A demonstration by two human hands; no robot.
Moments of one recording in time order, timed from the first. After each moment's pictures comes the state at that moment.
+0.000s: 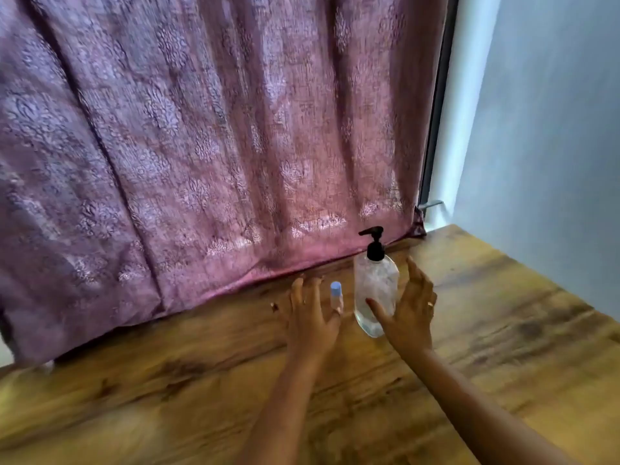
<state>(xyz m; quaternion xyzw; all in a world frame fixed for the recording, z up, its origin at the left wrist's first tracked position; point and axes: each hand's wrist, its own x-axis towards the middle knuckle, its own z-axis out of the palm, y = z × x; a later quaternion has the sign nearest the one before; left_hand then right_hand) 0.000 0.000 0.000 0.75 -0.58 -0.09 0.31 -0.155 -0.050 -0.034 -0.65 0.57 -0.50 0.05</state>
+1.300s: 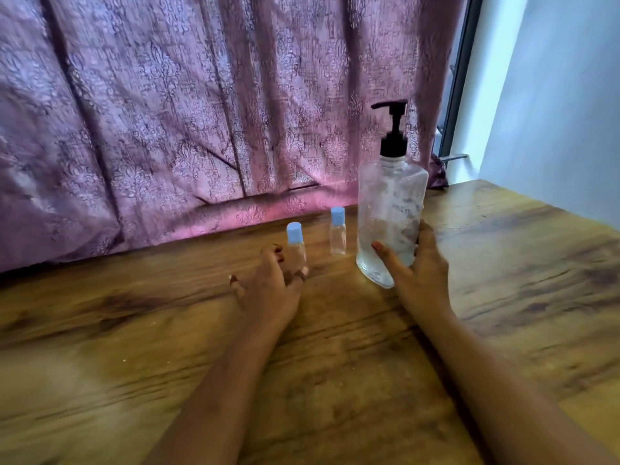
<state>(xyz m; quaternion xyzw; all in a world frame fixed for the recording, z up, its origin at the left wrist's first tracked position) 0.050 -0.016 -0.119 0.78 -0.52 -0.07 0.35 -0.146 -0.066 -0.122 -0.62 0.47 -0.59 0.22</state>
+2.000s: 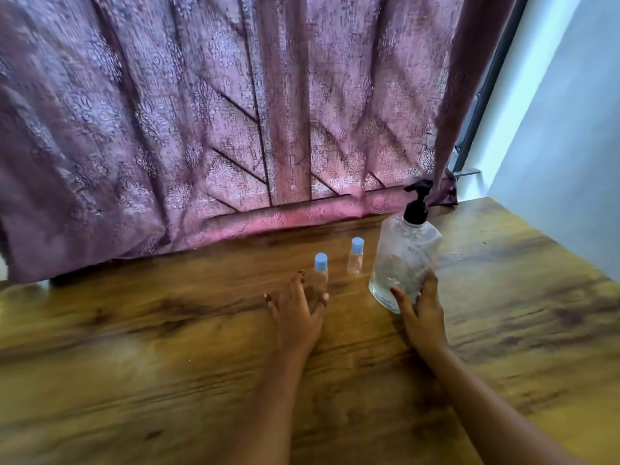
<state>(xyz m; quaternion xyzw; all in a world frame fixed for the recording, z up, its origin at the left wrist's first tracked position) 0.046 0.004 -0.102 0.78 -0.51 -0.15 0.34 -0.151 -0.050 -0.104 -0.63 0.55 -0.46 0.30</state>
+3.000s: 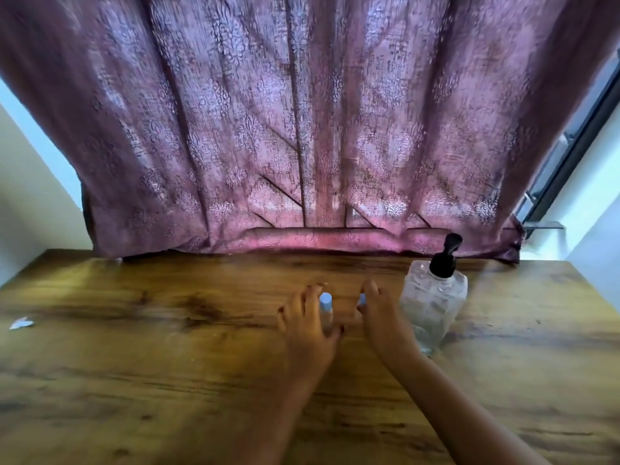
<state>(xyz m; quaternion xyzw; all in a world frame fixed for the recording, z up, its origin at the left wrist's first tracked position) 0.002 -0.021 -0.058 0.82 -0.45 0.04 0.36 -0.099 -0.112 -0.032 -0.85 0.45 -0.19 0.20</state>
